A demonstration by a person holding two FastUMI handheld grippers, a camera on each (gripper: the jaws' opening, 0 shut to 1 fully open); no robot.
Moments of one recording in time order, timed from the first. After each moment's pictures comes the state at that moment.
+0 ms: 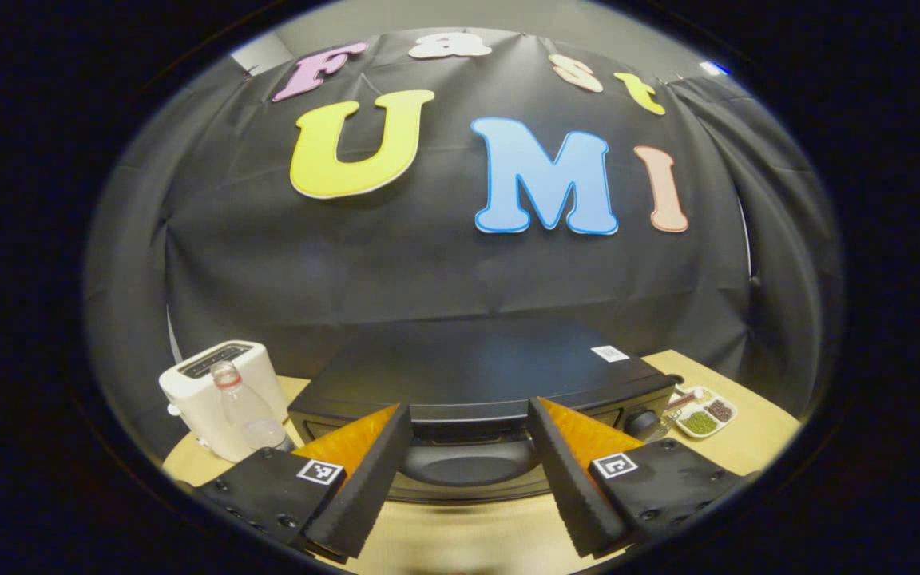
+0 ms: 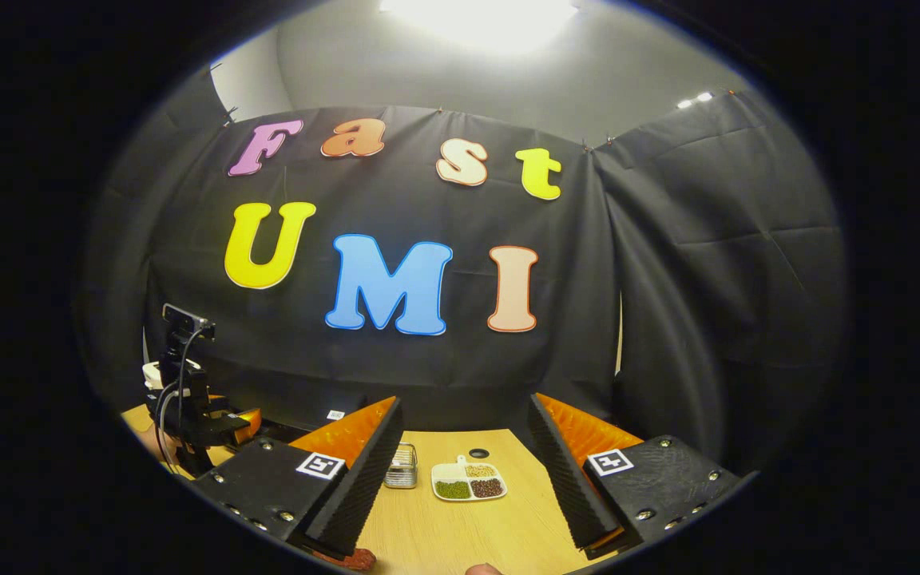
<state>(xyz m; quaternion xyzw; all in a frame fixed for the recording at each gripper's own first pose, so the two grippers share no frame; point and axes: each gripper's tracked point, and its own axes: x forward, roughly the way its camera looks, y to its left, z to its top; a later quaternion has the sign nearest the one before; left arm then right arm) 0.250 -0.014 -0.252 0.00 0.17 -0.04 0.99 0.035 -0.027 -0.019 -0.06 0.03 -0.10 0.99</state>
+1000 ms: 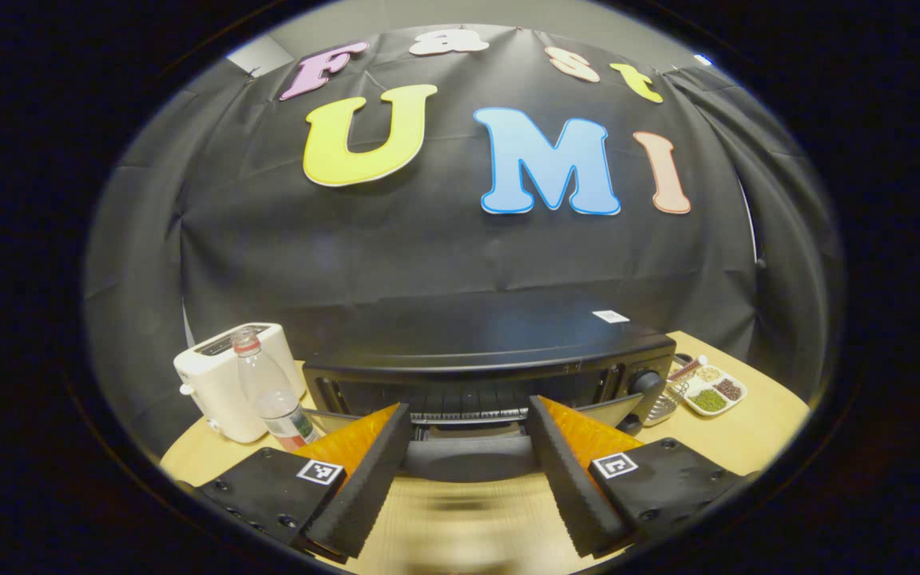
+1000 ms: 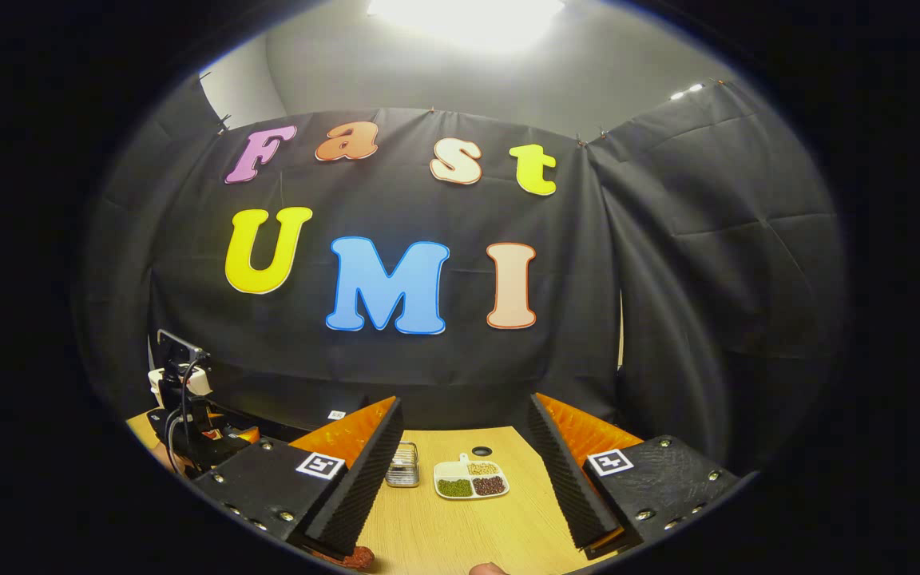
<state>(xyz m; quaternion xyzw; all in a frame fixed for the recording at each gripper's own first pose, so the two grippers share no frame) 0.206 -0.014 -0.274 0.01 0.18 -0.01 0.98 0.026 -0.043 -0.020 -0.04 0.03 -0.09 0.99</state>
